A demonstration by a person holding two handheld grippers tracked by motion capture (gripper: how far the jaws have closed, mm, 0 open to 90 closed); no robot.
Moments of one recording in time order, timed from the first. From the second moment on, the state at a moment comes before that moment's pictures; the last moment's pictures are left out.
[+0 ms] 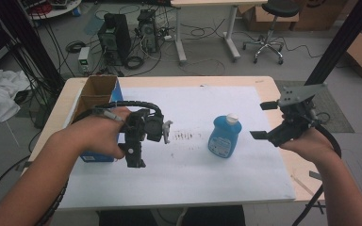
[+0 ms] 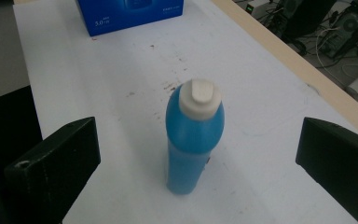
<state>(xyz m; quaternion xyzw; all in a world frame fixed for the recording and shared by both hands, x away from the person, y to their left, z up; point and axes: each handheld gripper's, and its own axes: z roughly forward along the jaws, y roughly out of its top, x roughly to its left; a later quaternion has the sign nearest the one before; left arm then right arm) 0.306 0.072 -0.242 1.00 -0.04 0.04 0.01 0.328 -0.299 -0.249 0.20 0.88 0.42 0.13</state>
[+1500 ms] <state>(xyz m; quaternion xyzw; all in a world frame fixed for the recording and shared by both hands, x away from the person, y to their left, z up) 0.303 0.073 -0.245 1.00 -0.04 0.05 0.02 0.346 -0.278 -0.411 0.27 0.79 0.54 0.13</state>
